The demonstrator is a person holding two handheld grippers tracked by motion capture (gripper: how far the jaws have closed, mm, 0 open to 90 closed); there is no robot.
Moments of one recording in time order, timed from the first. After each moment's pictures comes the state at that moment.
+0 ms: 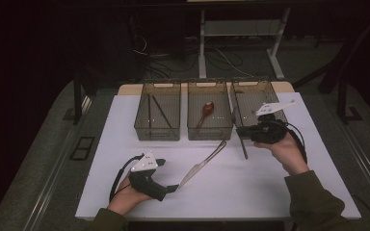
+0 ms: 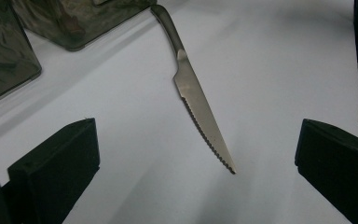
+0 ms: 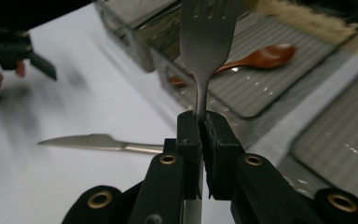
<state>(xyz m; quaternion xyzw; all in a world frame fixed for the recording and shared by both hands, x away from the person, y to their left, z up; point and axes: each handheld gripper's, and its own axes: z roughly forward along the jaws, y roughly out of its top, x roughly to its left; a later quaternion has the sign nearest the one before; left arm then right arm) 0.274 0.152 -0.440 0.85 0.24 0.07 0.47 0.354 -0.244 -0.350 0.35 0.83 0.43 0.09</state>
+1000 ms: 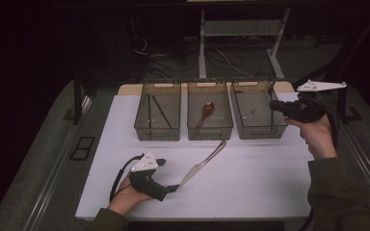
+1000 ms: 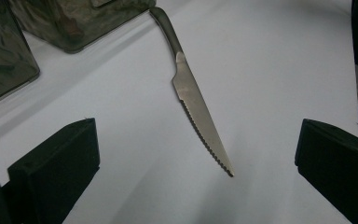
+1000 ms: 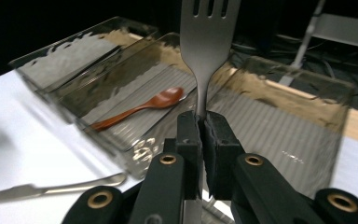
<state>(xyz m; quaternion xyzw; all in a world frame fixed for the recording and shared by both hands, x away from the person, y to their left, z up) 0.273 0.151 -0.440 0.84 0.24 0.07 0.48 0.377 -0.323 -0.311 0.42 0.76 0.47 0.19</state>
